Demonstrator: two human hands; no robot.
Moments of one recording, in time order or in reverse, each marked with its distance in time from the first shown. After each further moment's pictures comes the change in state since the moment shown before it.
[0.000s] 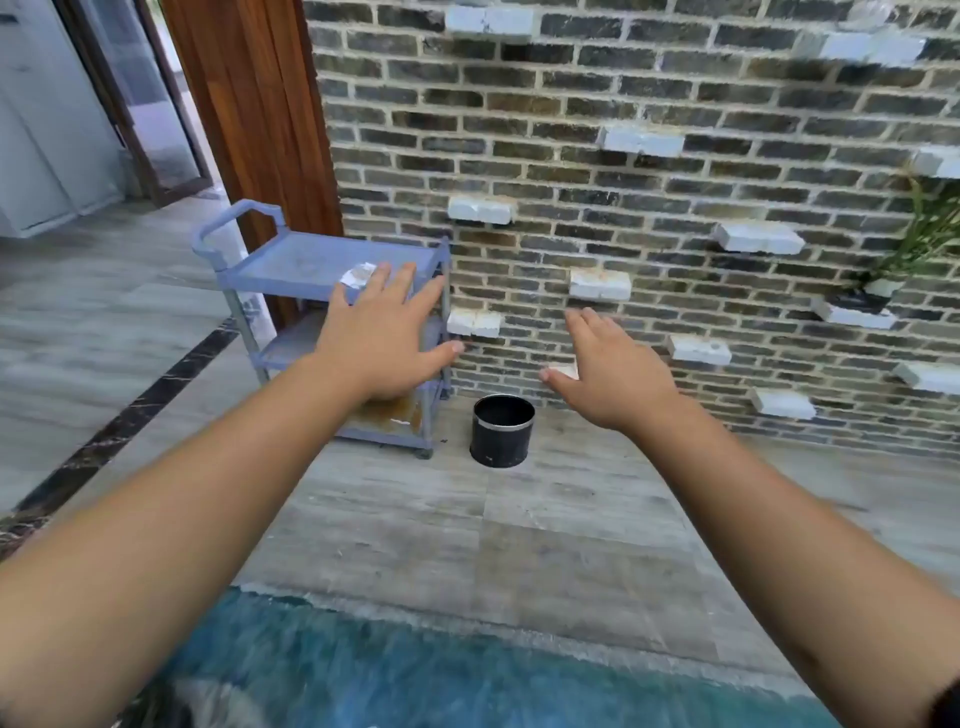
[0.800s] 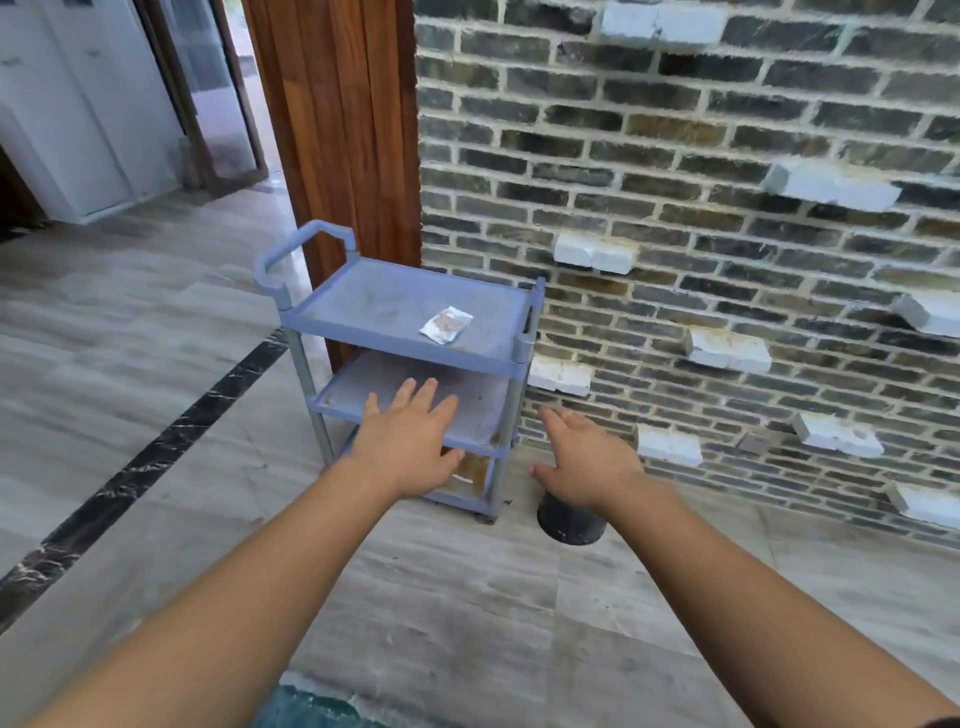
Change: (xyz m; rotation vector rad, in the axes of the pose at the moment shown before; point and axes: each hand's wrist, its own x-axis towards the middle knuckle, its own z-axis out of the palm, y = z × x) left_hand 0.168 -0.274 0.147 -0.001 -0.265 -0.106; right_hand 0.315 -0.178 0.150 0.020 -0.305 -0.123
